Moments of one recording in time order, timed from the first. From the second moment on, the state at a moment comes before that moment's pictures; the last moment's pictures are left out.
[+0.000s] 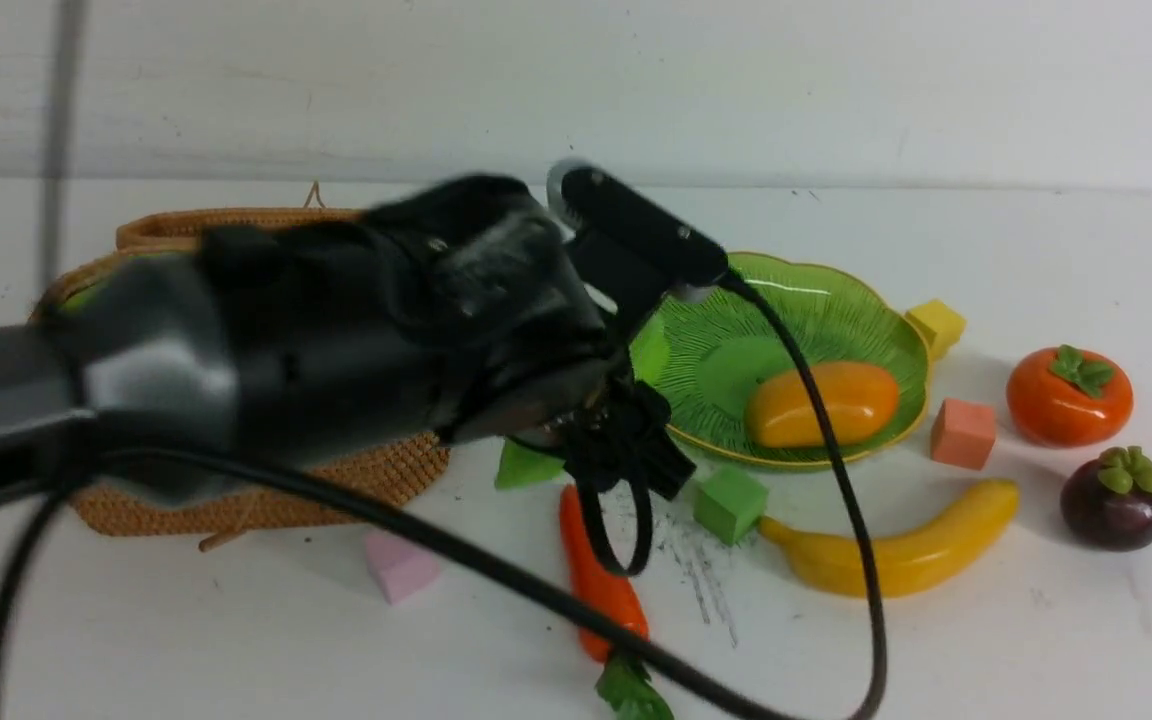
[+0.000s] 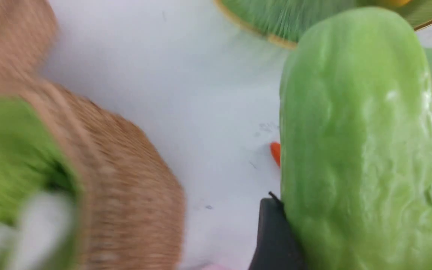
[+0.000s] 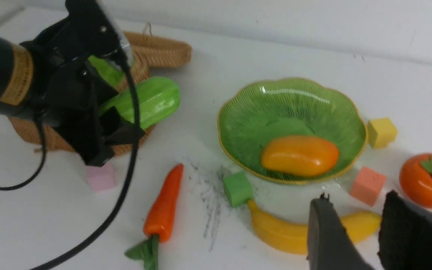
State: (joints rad) right arm 0.56 0.53 -0.91 -0.15 0.81 0.21; left arm -0.82 1.60 -1.33 0.53 0.74 -0.38
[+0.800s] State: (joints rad) right arm 0.56 0.57 -1.11 0.19 0.87 -0.12; left arm -0.11 1.60 -1.33 -0.02 0.63 1.07
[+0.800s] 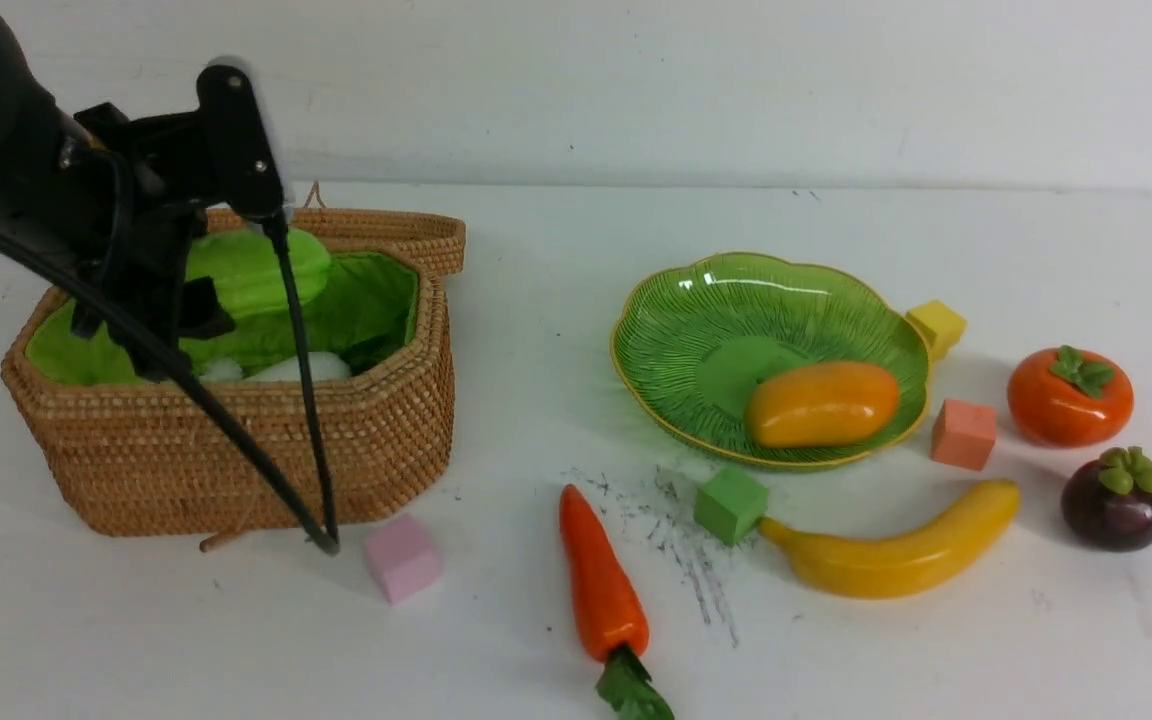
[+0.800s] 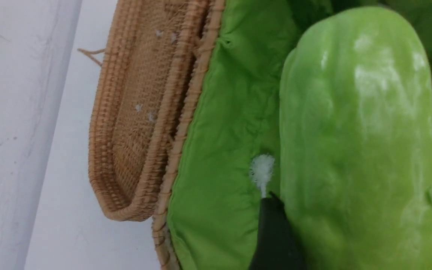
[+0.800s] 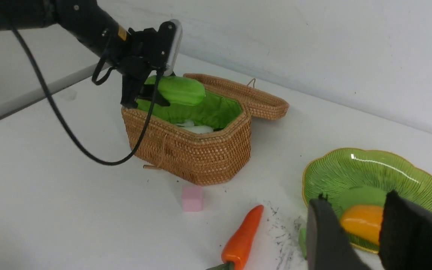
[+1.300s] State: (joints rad) right arm 0.56 0.57 -1.11 0.24 0.99 -0.12; left arm -0.11 1.51 -1.33 0.04 0.63 0.78
